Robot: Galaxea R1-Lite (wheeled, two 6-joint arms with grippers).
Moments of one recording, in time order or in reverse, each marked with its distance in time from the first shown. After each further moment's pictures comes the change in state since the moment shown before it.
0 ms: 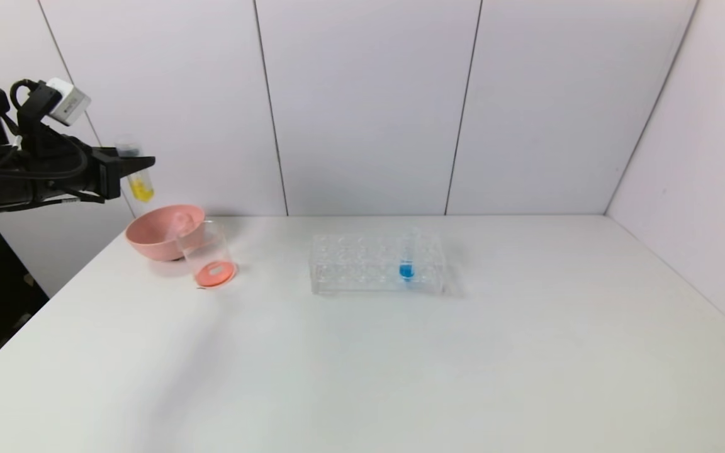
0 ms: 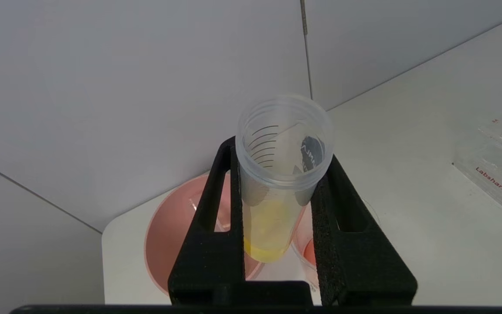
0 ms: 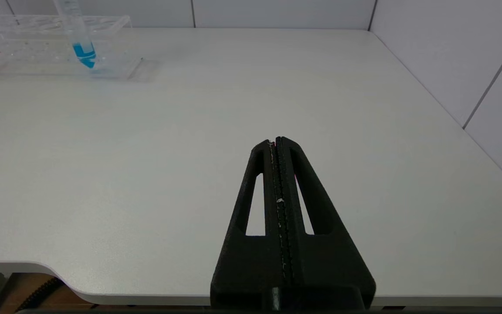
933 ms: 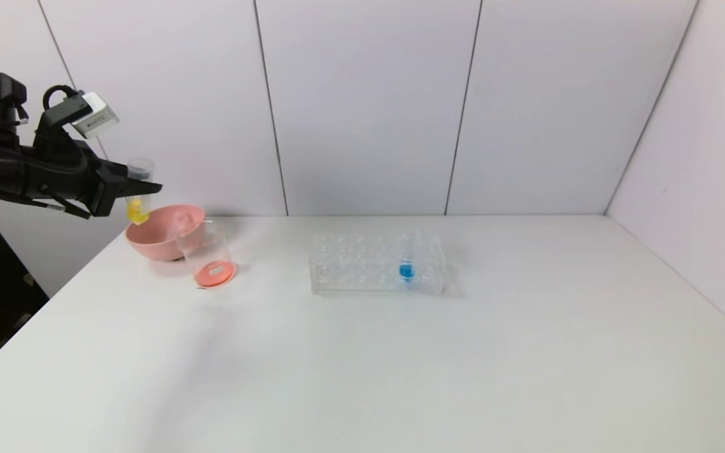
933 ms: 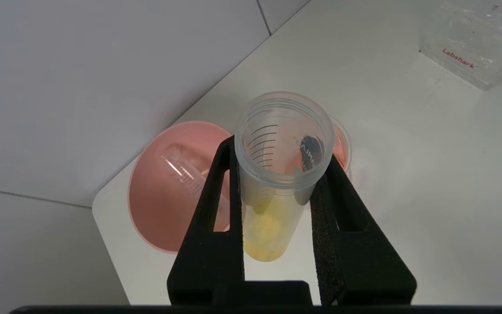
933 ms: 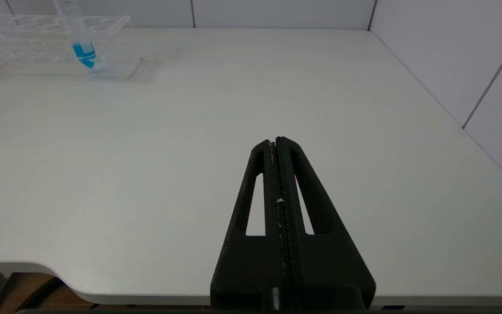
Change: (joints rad) left arm -0.006 0.033 -0.272 0.607 -0.040 0.392; right arm 0.000 0.000 0.000 0.000 0.000 0.000
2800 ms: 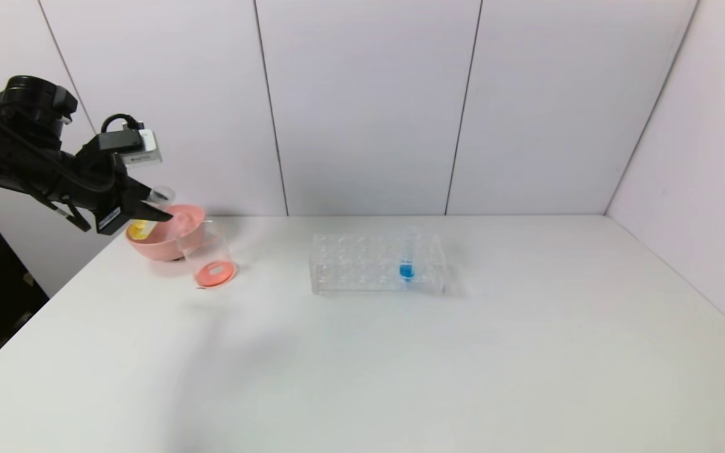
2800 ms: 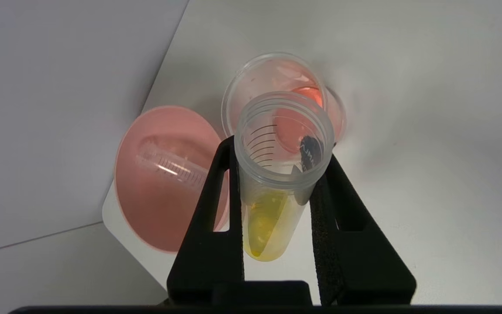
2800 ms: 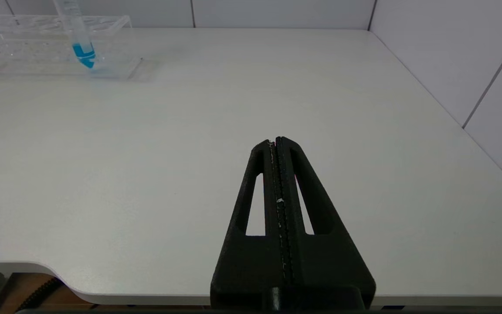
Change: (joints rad) left arm -0.066 0.140 -0.291 0.449 0.132 0.434; right arm 0.000 0.000 0.000 0.000 0.000 0.000
